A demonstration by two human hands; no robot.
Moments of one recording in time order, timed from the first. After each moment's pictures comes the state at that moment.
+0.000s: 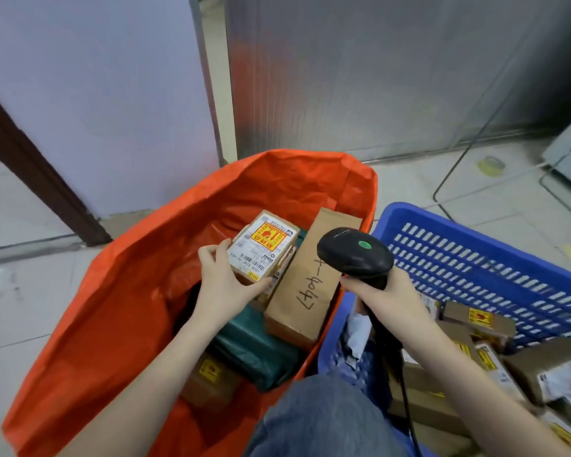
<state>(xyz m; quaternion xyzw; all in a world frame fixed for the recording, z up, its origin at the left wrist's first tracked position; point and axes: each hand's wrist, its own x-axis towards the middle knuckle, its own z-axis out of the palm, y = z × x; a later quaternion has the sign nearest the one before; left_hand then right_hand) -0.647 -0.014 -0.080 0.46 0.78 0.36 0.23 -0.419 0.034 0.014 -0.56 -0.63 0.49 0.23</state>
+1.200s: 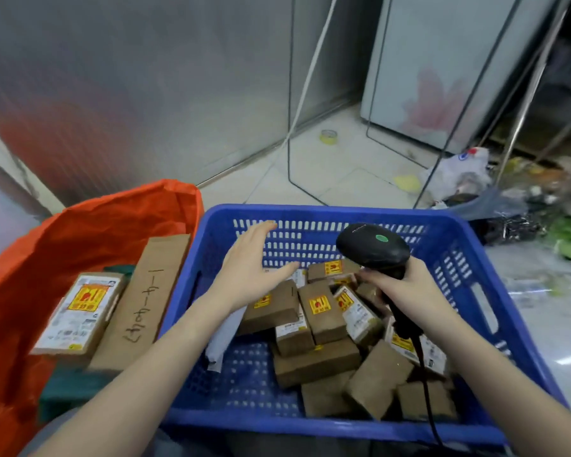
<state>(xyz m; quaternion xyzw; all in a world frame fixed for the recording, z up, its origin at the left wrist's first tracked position) -0.346 0.070 0.013 0.76 0.55 0.22 0.26 -0.116 0.002 0.041 -0.66 -0.50 0.42 0.38</state>
